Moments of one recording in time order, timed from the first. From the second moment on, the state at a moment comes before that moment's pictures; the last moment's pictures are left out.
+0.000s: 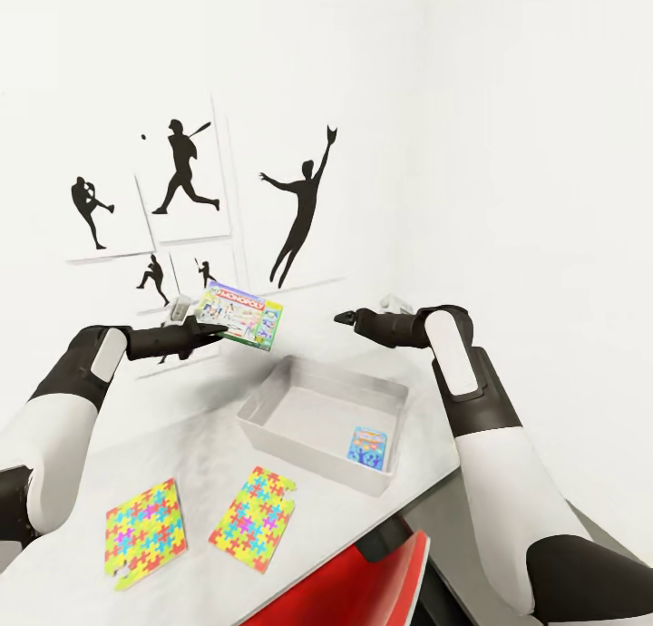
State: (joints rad) left arm -1.13 0.24 0.23 -0.61 0.35 1.04 -0.72; right arm -0.97 0.12 0.06 -1.21 -0.82 1.05 -0.25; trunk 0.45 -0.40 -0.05
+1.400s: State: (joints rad) left arm -1.13 0.24 0.23 -0.61 0.35 1.04 -0.72; right arm -0.97 0.12 0.06 -1.21 -0.82 1.05 -0.25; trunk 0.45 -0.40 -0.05
